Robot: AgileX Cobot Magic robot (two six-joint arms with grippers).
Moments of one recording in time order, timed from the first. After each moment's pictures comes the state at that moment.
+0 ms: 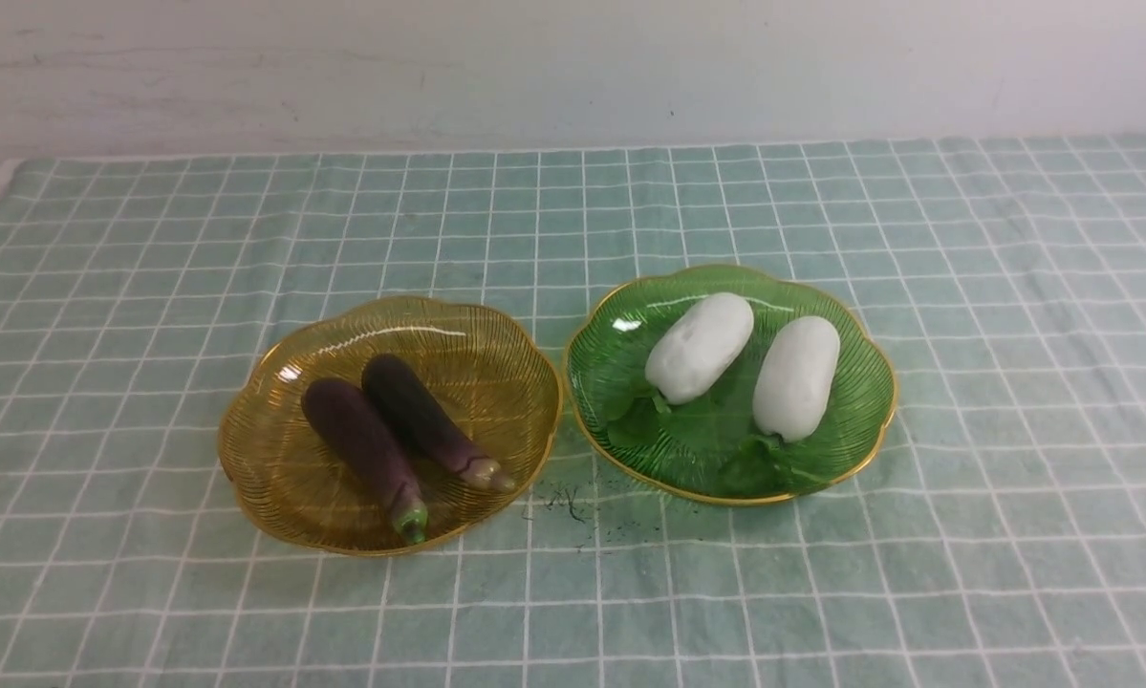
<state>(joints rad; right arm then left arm) 0.05 -0.02 -0.44 0.35 0.14 -0.22 -0.09 -0.01 0.03 -0.07 0.38 0.12</state>
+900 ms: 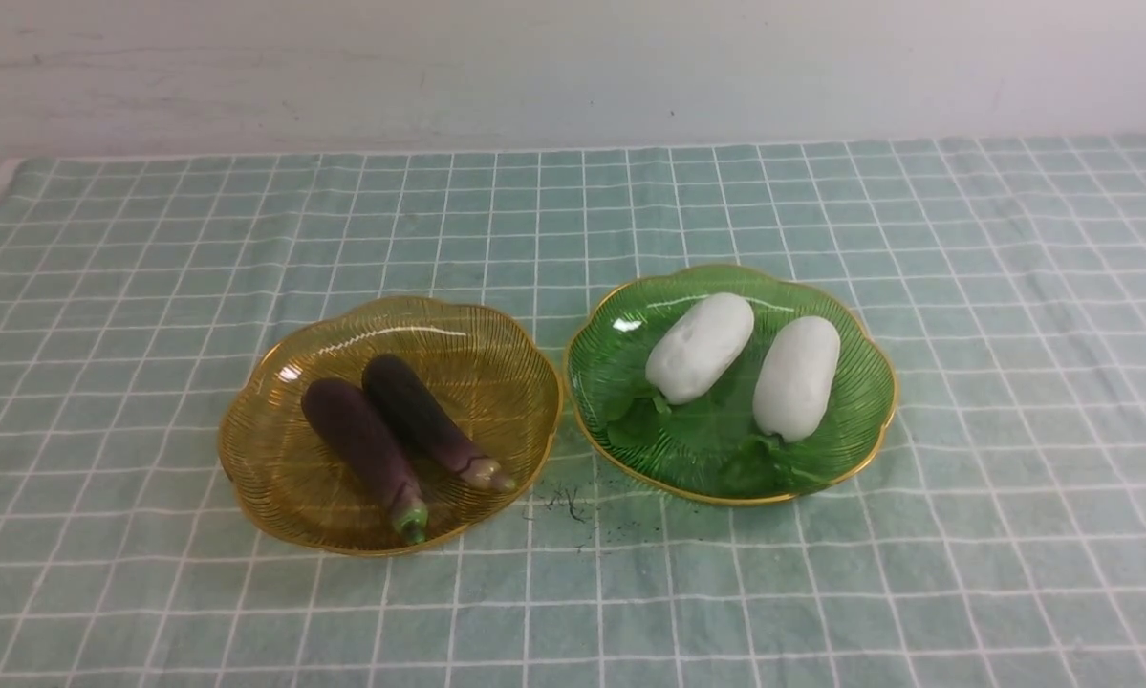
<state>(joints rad) -0.04 -0.02 0.00 0.06 0.41 -0.26 -0.09 -0.01 0.03 -0.07 0.38 0.12</state>
